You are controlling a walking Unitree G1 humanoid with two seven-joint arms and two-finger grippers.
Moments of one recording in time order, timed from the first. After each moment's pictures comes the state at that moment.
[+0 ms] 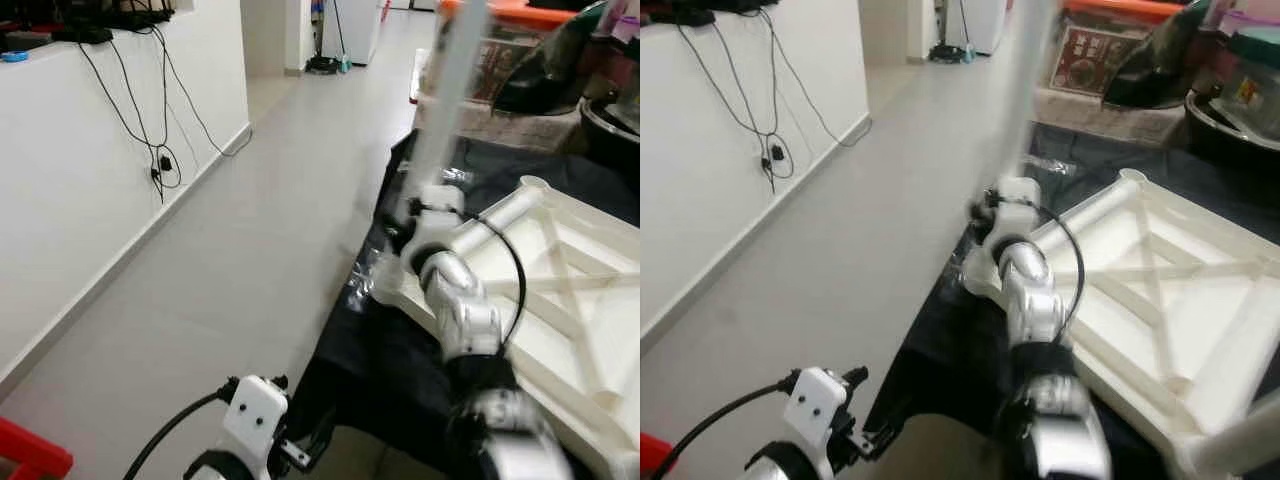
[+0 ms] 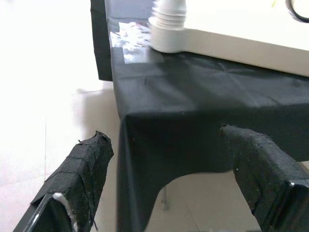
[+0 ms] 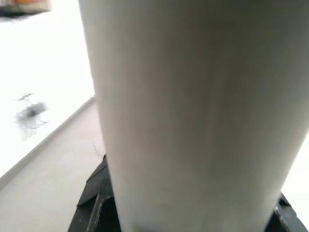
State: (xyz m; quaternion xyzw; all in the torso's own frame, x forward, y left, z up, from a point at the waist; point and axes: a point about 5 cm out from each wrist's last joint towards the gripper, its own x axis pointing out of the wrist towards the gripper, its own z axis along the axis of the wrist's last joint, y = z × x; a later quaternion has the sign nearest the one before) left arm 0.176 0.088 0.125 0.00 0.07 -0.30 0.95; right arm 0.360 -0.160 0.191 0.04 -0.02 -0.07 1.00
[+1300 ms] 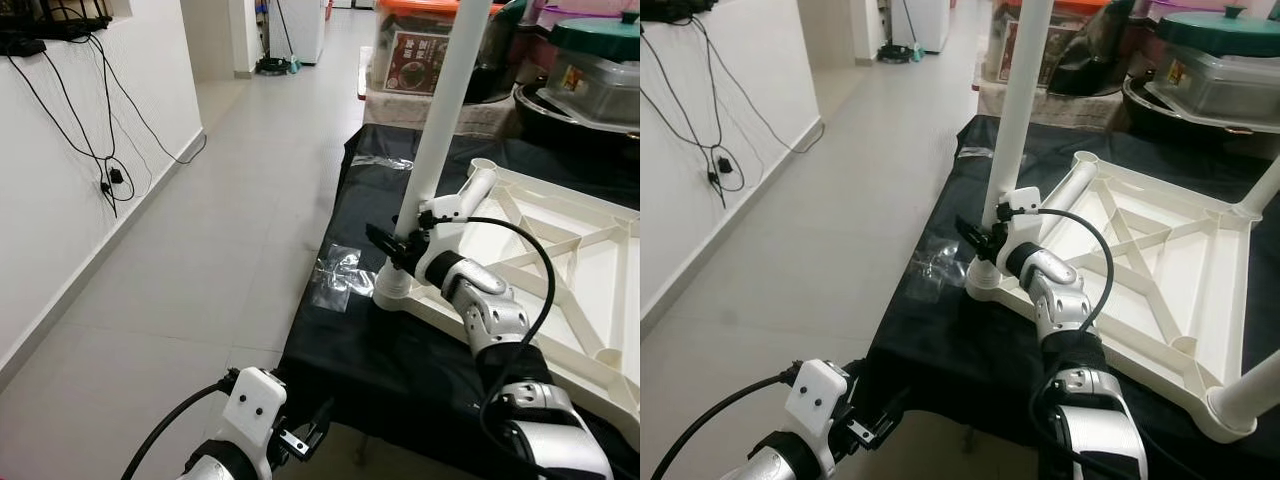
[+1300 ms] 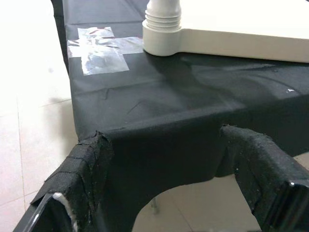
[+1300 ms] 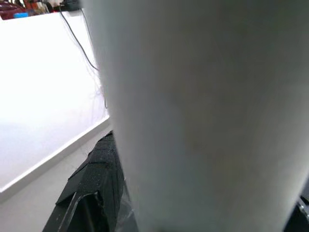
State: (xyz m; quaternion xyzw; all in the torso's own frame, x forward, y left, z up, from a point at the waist) left arm 0.183 0.089 0.122 0.00 0.07 -0.29 0.95; right arm 0.385 -0.161 0.188 0.03 0.00 0.25 0.97
